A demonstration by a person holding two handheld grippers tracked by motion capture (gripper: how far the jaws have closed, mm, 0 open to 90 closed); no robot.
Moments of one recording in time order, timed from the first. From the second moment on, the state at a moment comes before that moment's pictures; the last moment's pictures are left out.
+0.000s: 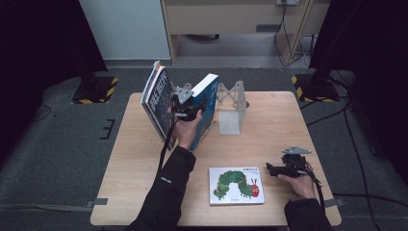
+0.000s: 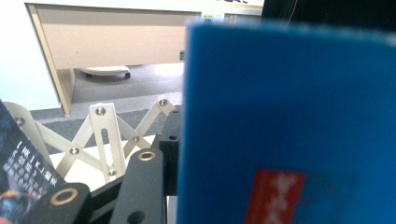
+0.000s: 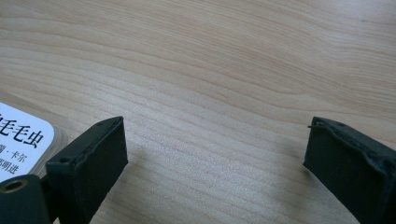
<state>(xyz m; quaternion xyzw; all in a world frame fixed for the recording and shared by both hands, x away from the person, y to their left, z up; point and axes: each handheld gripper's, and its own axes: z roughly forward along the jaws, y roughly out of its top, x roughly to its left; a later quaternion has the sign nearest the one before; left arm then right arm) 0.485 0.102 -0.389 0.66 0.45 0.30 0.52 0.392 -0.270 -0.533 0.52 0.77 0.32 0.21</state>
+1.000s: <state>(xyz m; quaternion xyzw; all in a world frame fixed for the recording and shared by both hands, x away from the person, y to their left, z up) 0.441 0.126 -0.405 0.67 0.44 0.29 0.52 0.391 -0.269 -0.531 0.52 0.77 0.32 0.20</state>
